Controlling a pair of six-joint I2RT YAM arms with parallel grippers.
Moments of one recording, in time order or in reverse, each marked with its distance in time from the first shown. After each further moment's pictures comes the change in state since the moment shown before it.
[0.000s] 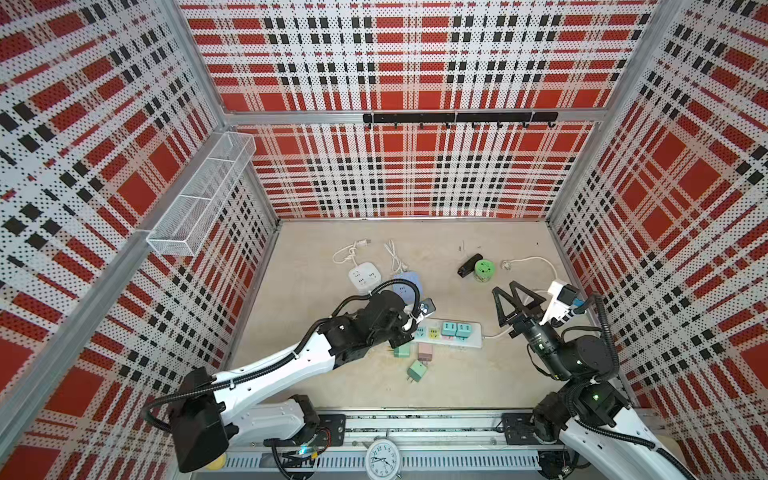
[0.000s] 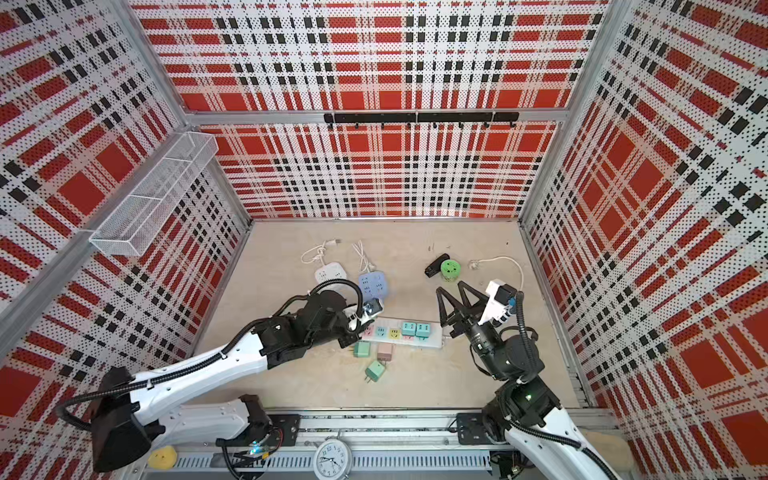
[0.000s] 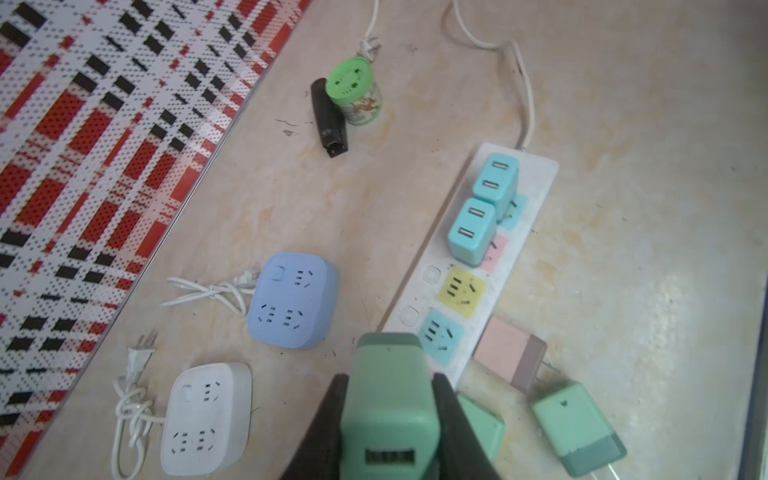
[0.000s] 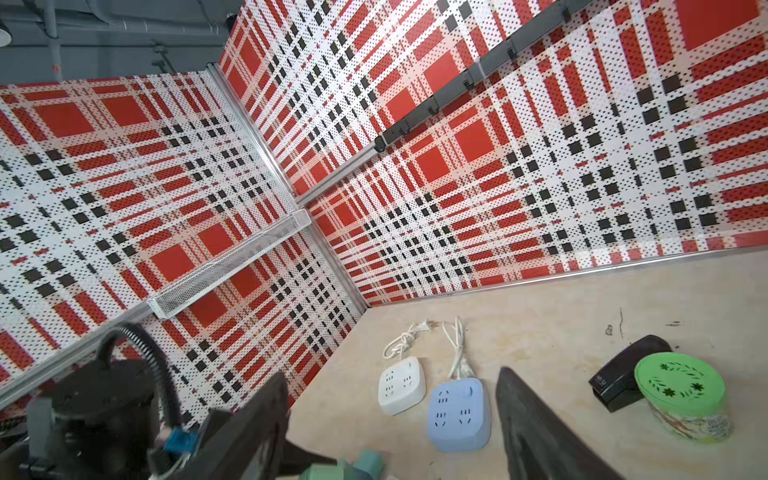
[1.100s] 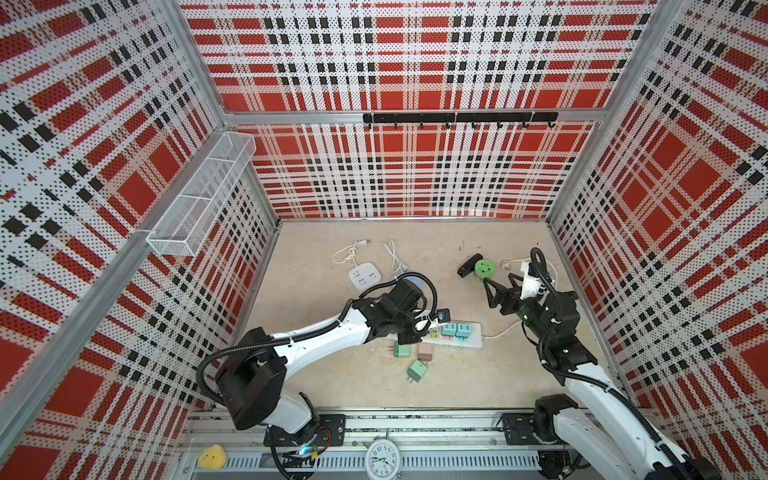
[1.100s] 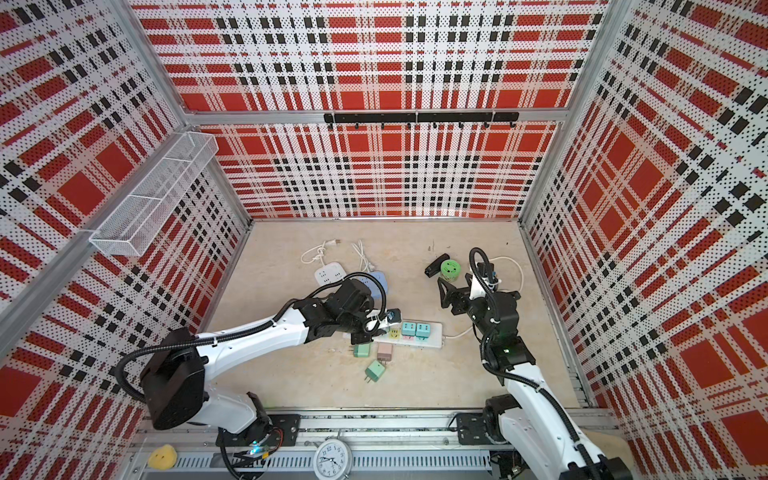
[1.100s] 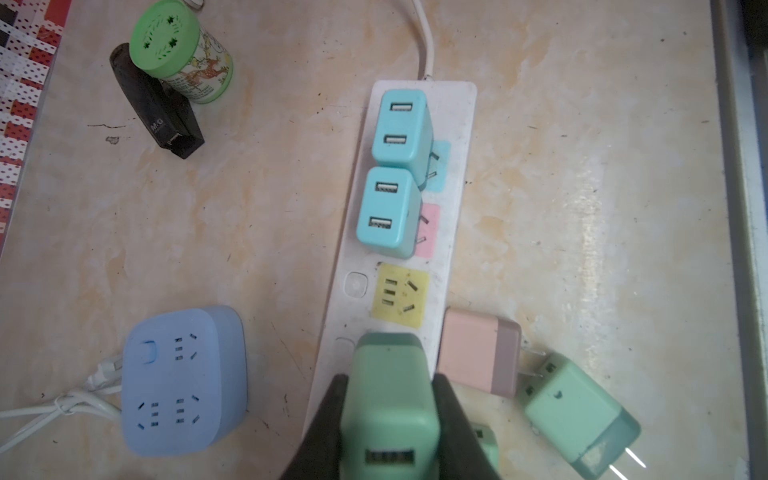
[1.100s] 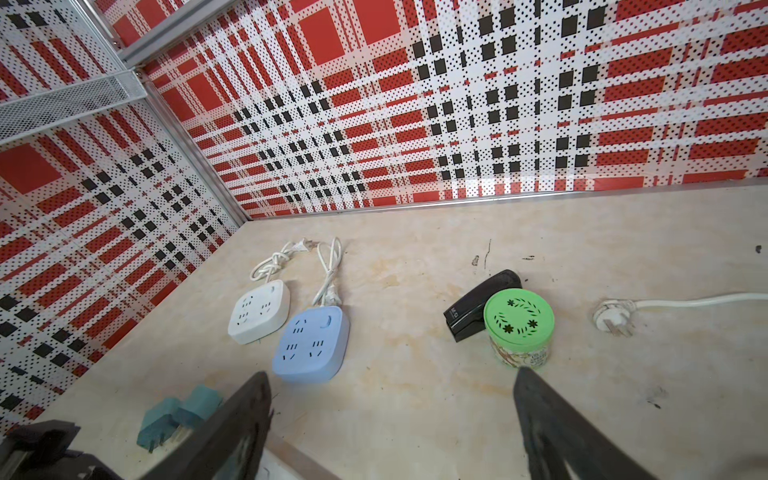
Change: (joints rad) left arm 0.078 0.352 0.180 -0.083 0.266 0.233; right arm -0.400 0.443 -0.008 0.106 -0.335 -0.230
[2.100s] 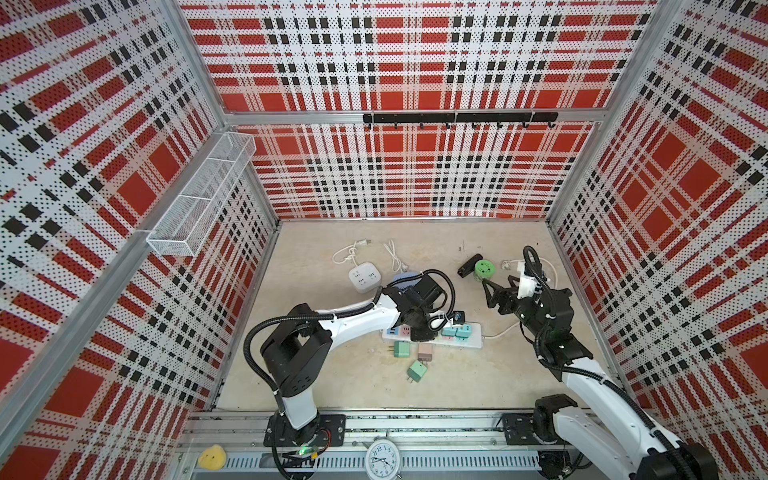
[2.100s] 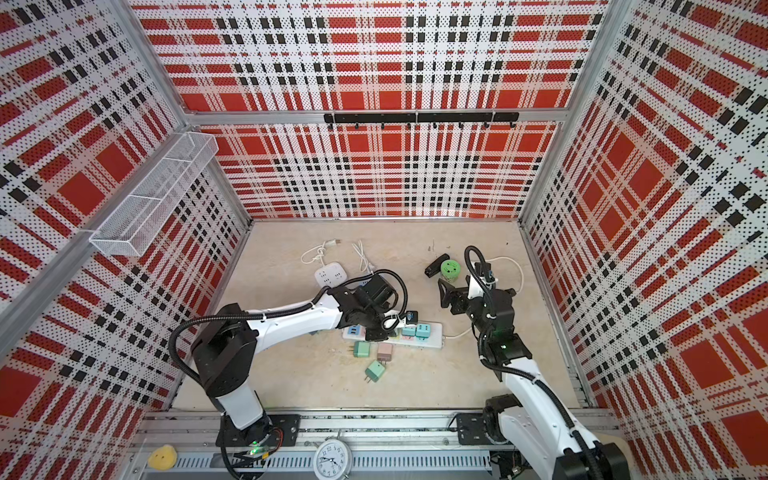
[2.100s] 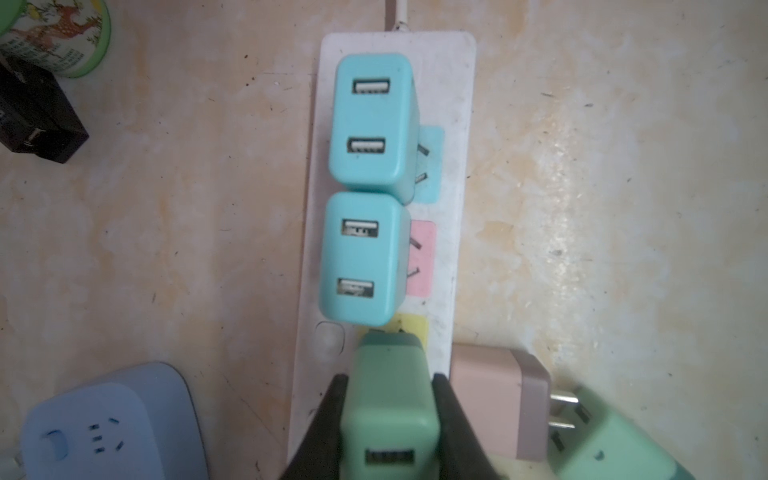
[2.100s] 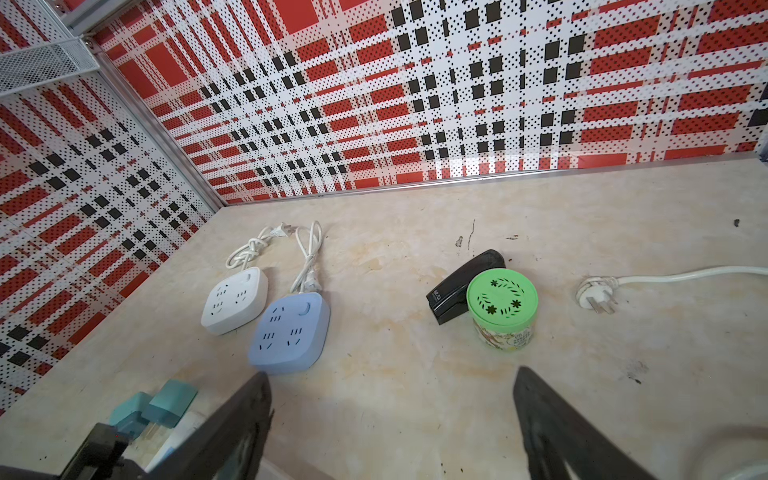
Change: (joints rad) left arm -0.027 0.248 0.201 -0.131 -0.004 0.046; right arm 0.000 0.053 0.000 -0.006 0.030 -0.014
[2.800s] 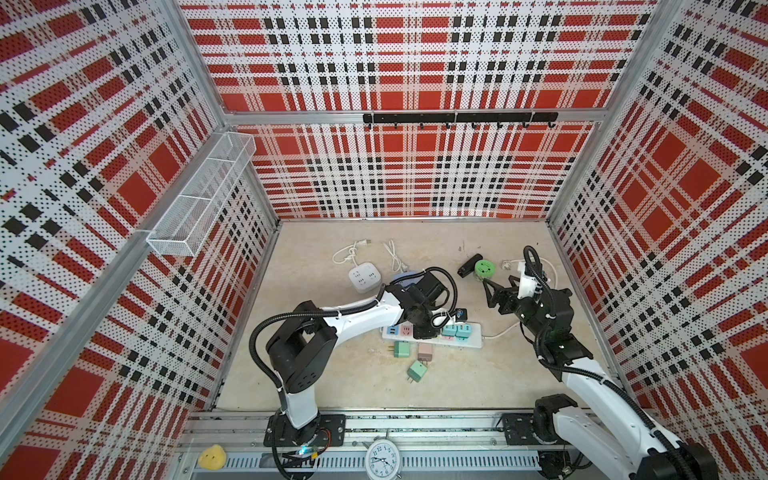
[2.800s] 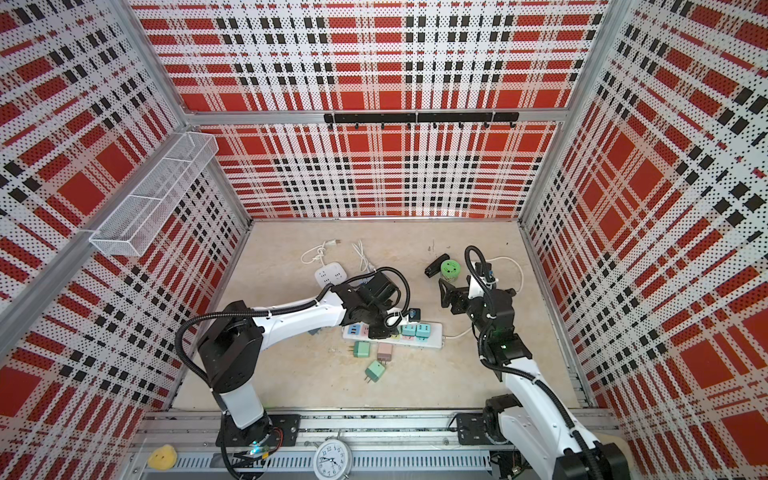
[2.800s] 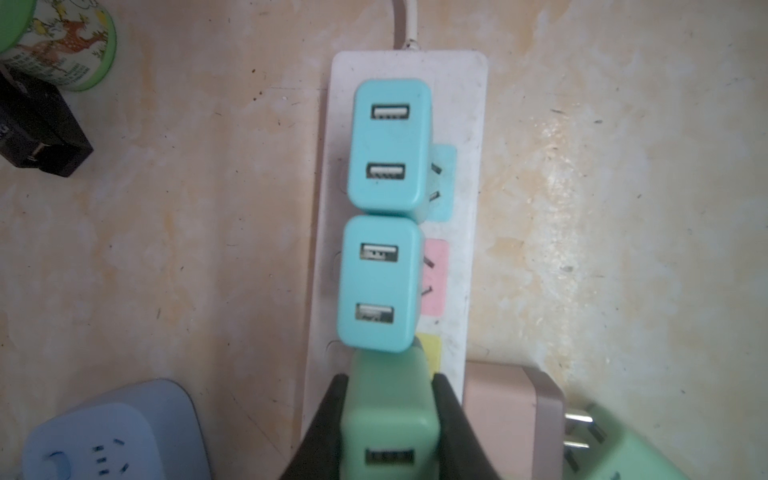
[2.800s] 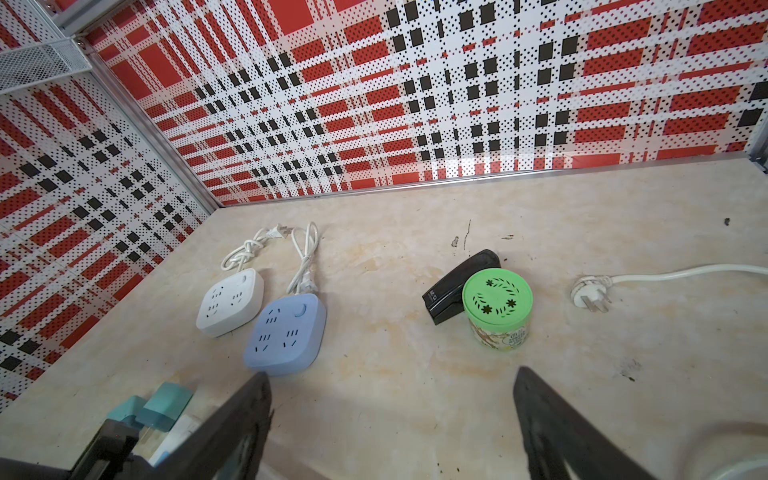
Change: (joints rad) left arm 0.006 0.038 0.041 -0.003 0.016 0.004; right arm 0.000 -0.001 0.000 -0.001 0.011 0.000
